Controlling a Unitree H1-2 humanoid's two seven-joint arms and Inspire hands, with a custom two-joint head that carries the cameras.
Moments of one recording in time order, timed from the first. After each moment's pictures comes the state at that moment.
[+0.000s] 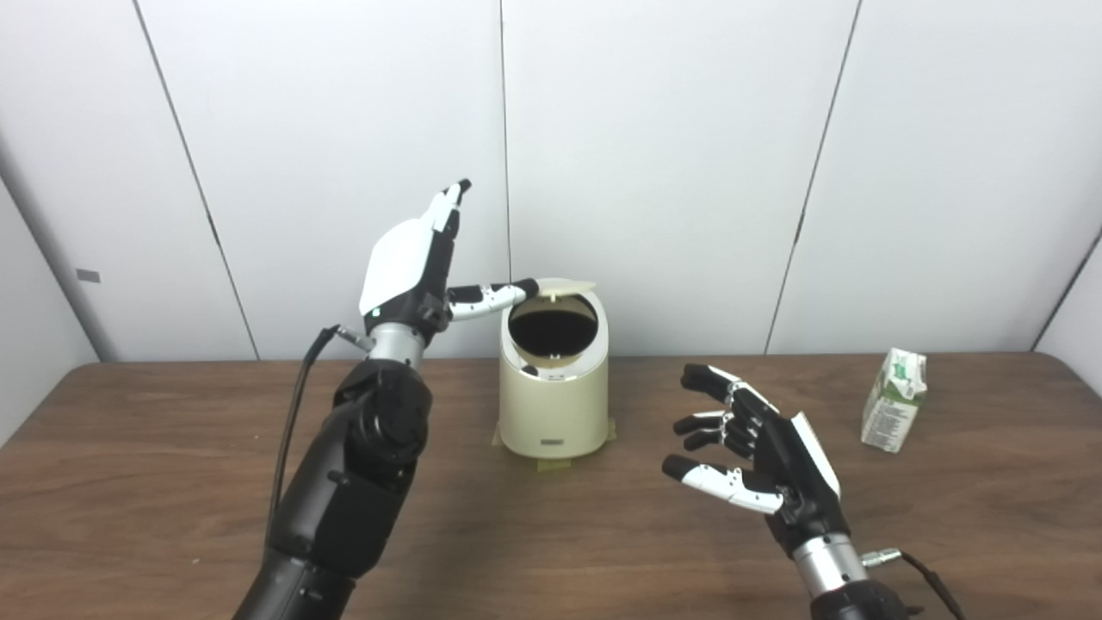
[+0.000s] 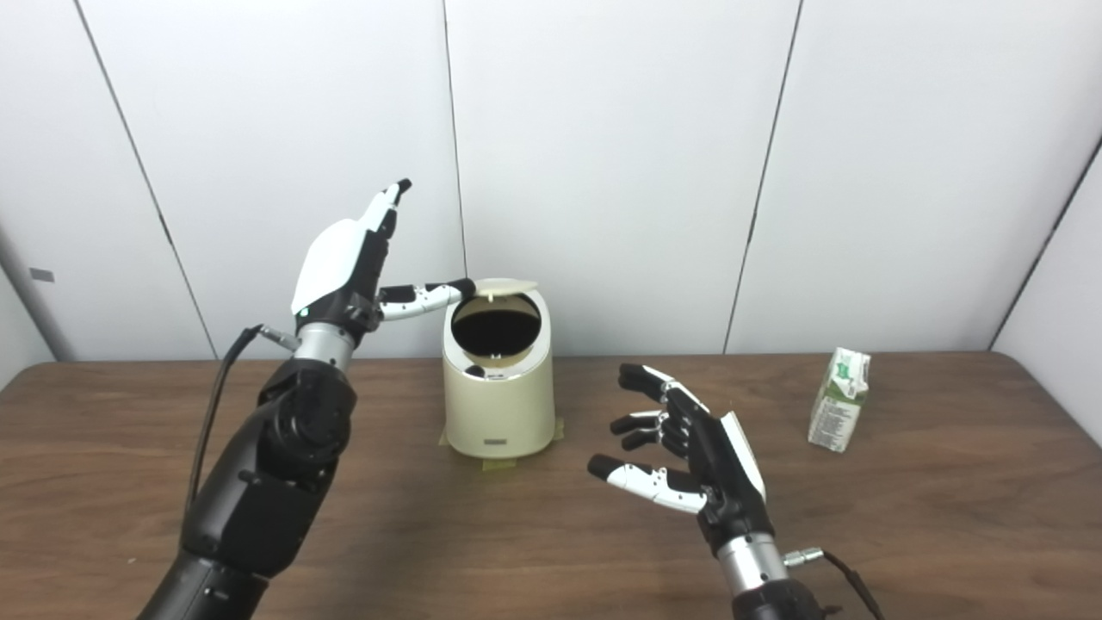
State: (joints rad) left arm -0.70 0.15 -0.11 0.20 0.51 0.19 0.10; right arm -0.19 -0.09 0.01 -0.07 -0.09 -0.01 0.05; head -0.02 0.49
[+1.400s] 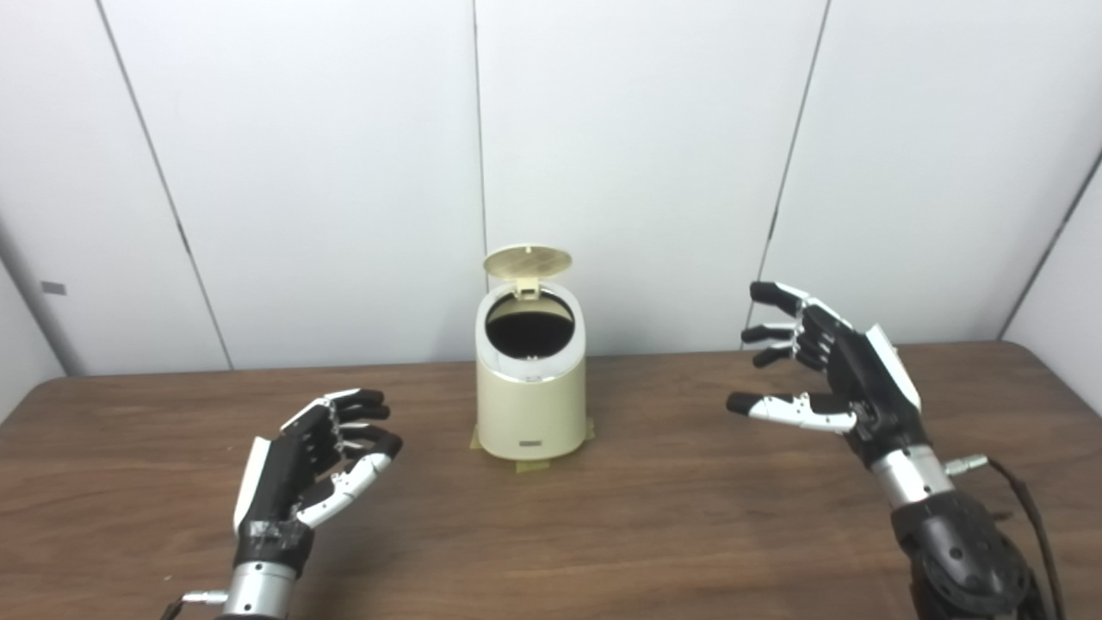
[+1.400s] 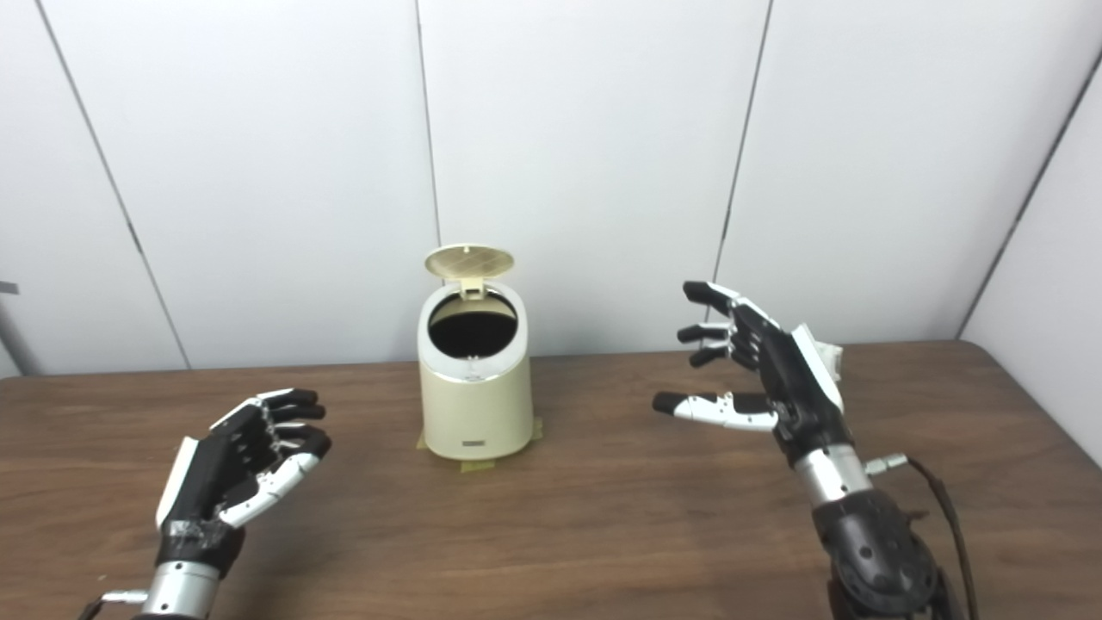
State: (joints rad) left arm -0.18 0.13 0.08 0.02 0.00 -0.12 -0.04; right arm -0.32 -0.34 -0.09 -0.18 -0.12 0.05 0.09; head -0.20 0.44
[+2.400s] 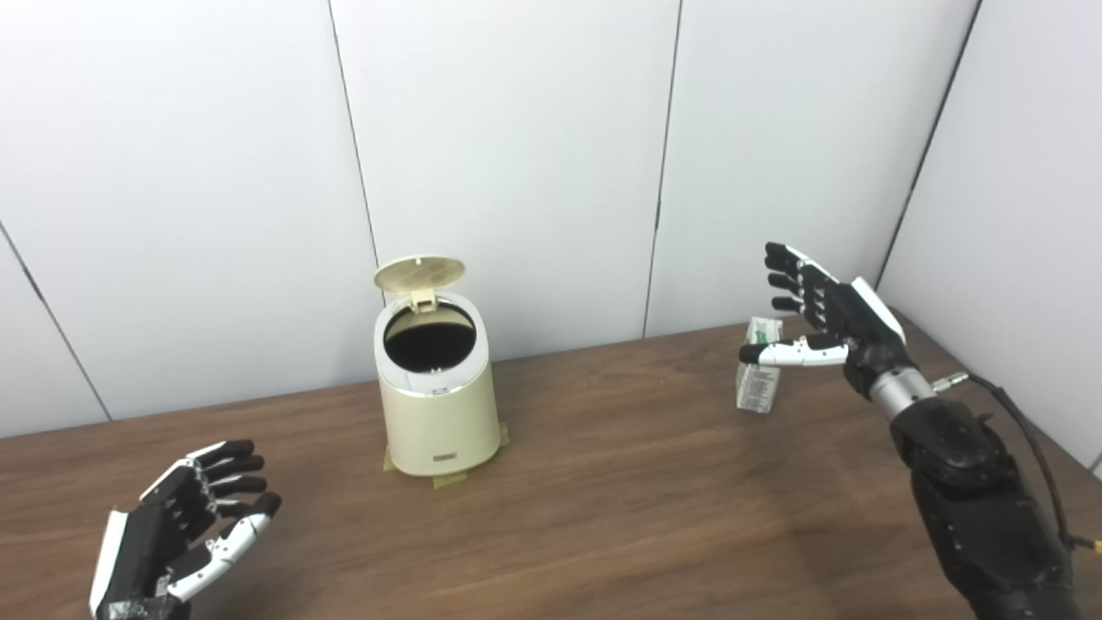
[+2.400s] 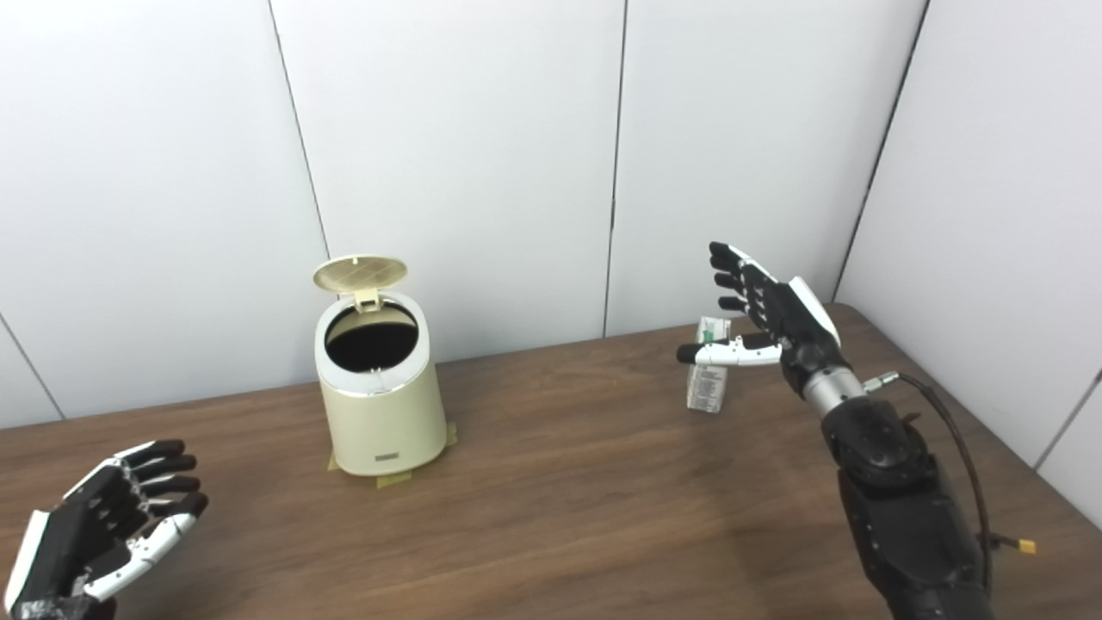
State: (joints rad) left arm -0.17 0.17 0.10 0.06 -0.04 -0.14 -0.09; right arm -0.39 -0.51 -0.22 0.31 0.00 -0.02 0.16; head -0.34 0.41
